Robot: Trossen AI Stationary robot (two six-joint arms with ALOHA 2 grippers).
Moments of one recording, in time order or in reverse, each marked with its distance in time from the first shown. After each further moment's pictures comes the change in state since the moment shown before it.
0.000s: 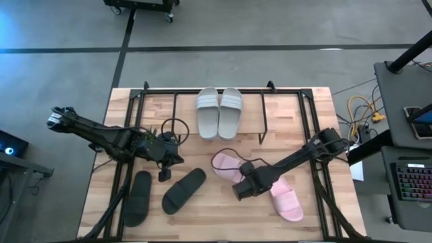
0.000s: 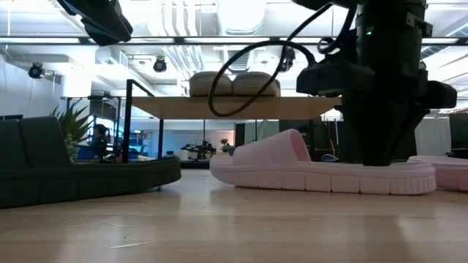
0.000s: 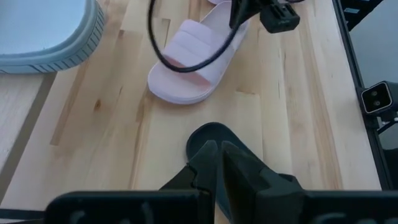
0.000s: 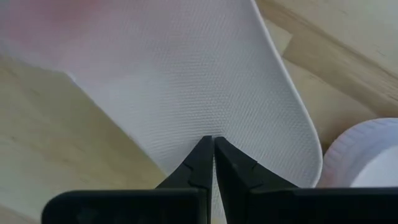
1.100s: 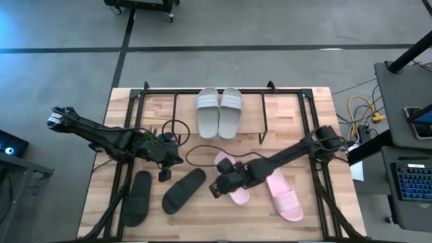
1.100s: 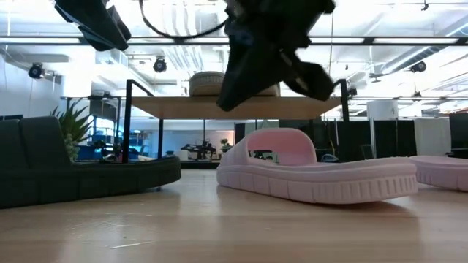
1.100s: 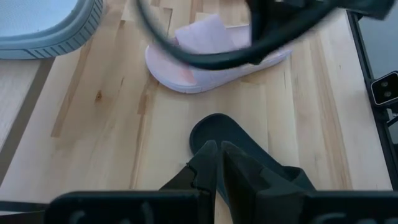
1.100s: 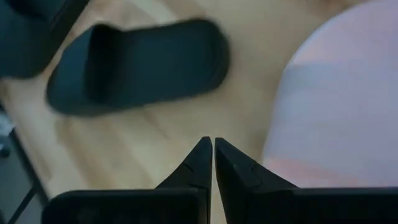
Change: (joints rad) left arm 0.000 -0.001 -0.028 0.002 -0.001 0.000; right arm -0.097 -0.002 0.134 0.434 0.176 -0.297
